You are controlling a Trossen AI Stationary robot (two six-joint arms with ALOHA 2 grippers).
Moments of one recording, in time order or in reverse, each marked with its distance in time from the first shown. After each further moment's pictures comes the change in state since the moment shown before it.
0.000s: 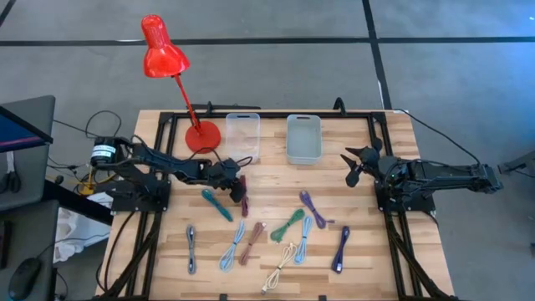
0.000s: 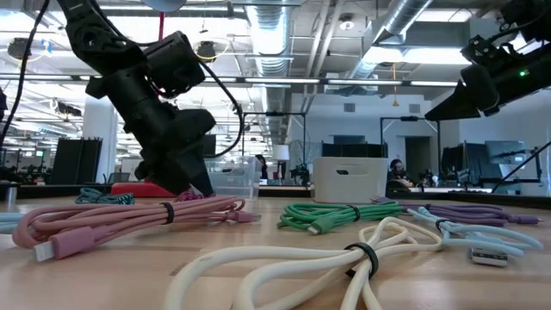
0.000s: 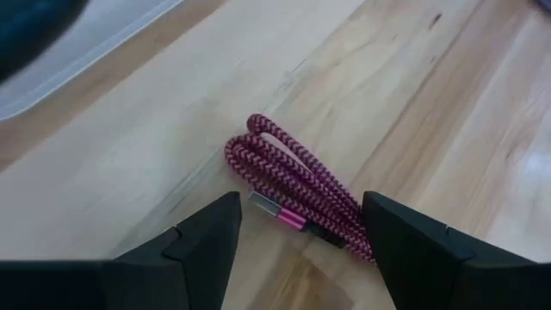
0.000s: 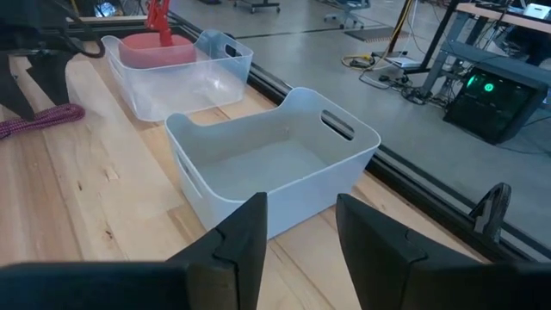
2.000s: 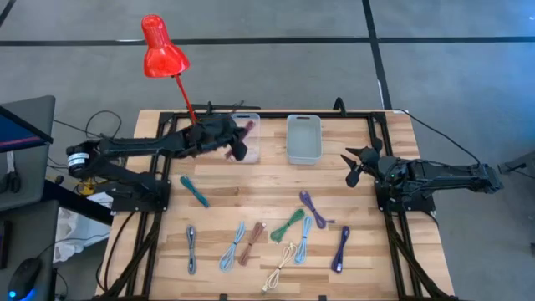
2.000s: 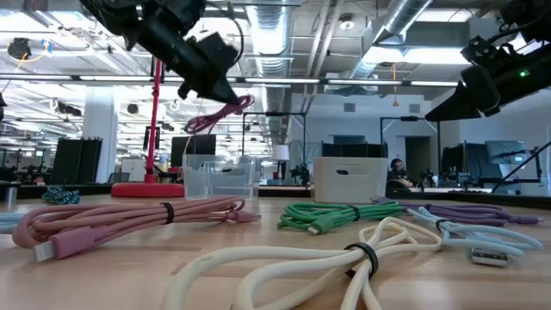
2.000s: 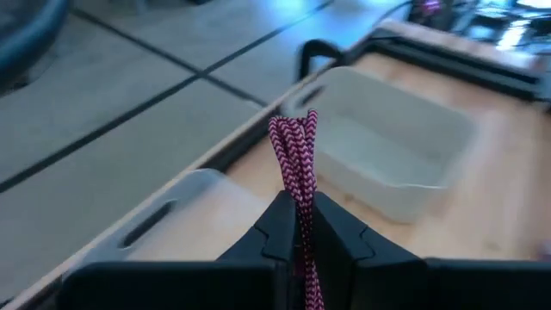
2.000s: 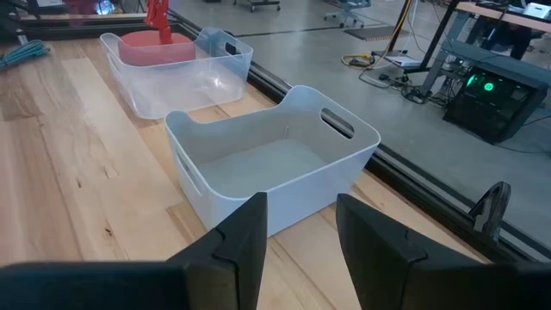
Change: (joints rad) left arm 0.278 -0.274 0.233 -0.024 -0.169 0.529; right arm 0.000 0.000 0.000 -0.006 0.000 0.000
